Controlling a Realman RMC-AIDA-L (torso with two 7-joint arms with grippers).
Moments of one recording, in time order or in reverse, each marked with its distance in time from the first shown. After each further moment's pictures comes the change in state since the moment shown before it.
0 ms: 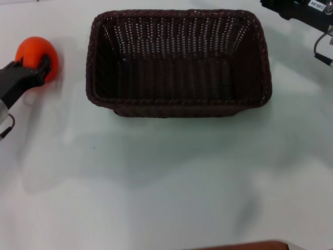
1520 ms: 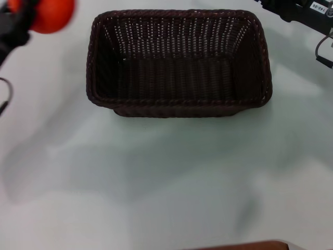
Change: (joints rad) left arm 0.097 0.021 0.062 -0.081 -0.138 -0.690 -0.209; right arm -0.010 -0.001 0.003 0.002 0.000 0.019 0.000
